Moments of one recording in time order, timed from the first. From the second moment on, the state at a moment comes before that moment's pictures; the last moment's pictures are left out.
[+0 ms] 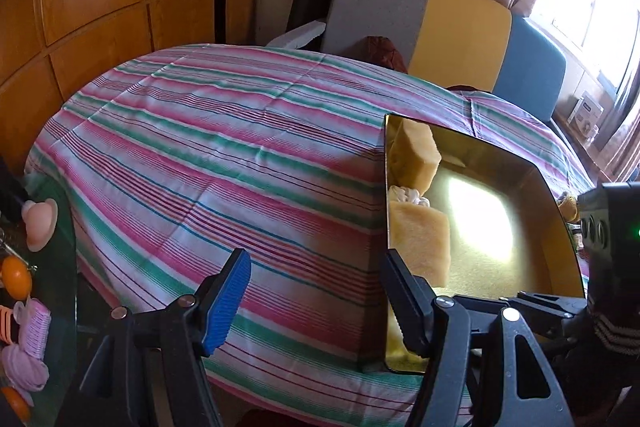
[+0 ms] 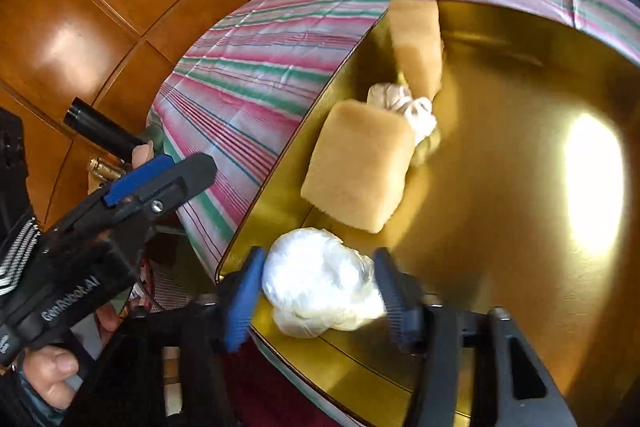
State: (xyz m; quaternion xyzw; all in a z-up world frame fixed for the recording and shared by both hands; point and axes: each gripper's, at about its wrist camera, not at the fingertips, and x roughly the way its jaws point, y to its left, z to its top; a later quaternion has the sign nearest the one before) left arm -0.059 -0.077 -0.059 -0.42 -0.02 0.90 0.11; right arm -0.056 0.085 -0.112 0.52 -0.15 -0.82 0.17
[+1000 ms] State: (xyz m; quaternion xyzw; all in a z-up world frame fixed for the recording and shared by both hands) left arm -0.023 0.009 -0.042 -0.39 0.08 0.90 0.19; right arm 0.037 0.233 -0.051 0.42 -0.20 -0.89 -0.01
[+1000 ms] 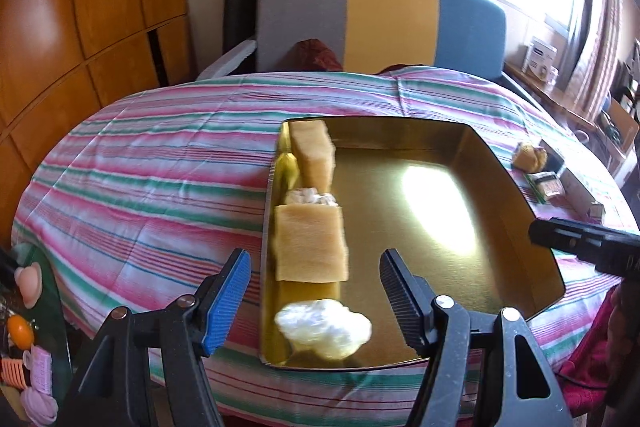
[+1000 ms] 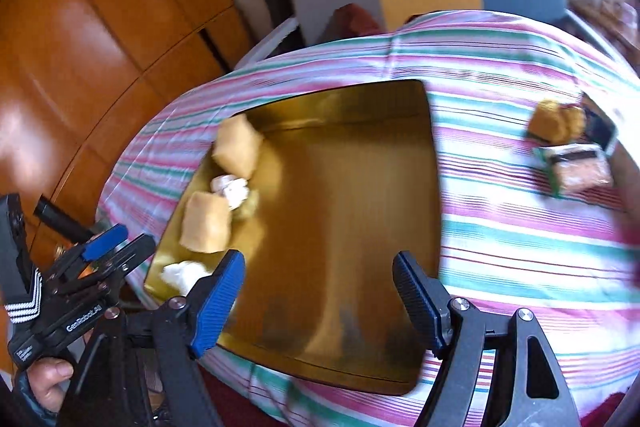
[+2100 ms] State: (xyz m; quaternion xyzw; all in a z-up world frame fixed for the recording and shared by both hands) left arm 0.055 0.292 -0.049 -0.45 0.14 0.69 0.54; right arm 0.245 0.522 -0.044 0.31 -0.37 -0.80 -0.36
